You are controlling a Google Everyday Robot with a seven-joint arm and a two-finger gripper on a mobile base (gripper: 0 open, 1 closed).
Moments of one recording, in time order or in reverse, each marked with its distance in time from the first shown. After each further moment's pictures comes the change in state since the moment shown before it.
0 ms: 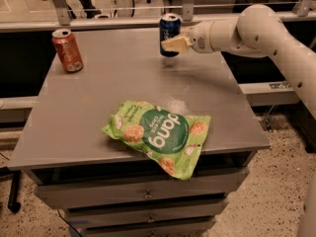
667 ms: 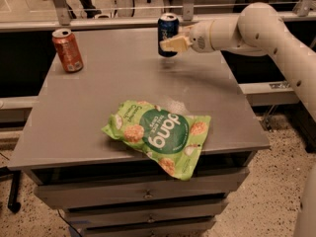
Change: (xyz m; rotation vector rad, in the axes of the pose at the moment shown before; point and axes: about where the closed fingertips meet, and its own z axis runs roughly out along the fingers) arm -0.004 0.008 0.001 -0.049 -0.006 -0.020
